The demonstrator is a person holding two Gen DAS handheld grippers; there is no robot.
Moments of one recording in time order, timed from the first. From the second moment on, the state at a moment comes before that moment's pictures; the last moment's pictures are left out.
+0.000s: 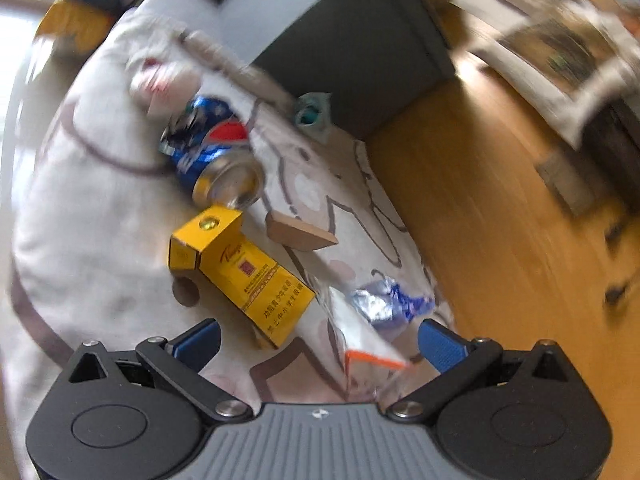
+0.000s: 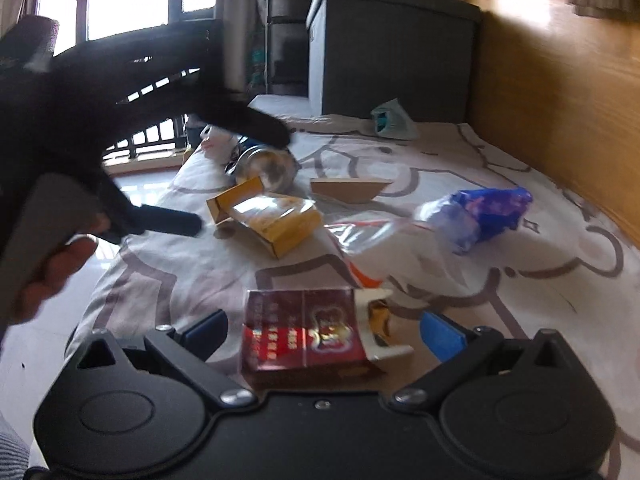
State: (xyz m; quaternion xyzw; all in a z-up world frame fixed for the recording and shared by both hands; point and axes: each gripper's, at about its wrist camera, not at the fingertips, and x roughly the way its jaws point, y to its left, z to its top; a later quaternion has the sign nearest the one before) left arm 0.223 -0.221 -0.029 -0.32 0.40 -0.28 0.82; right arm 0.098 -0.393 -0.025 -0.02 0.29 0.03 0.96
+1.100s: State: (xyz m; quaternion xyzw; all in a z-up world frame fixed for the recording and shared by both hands) left arm 0.260 -0.220 -0.053 -0.34 0.42 -0.19 0.82; right arm 0.091 -0.387 -0.036 0.02 0.31 -0.01 0.95
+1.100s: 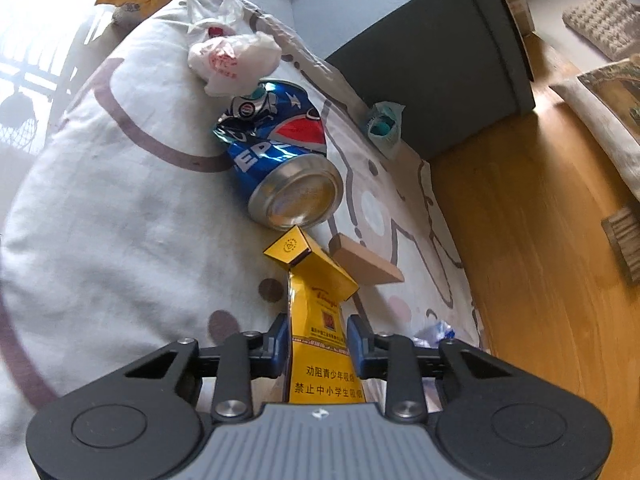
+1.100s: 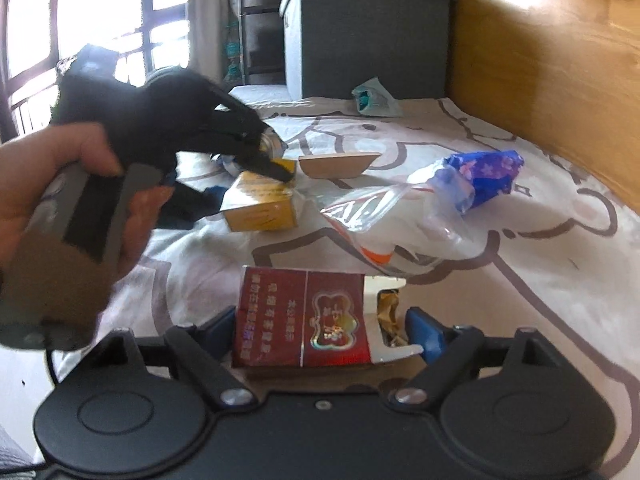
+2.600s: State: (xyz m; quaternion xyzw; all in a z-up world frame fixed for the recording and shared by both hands) left arm 0.099 -0.140 0.032 0.02 0.31 -0.24 0.92; right arm 0.023 -0.353 0.032 0.06 0.29 -0.09 0.95
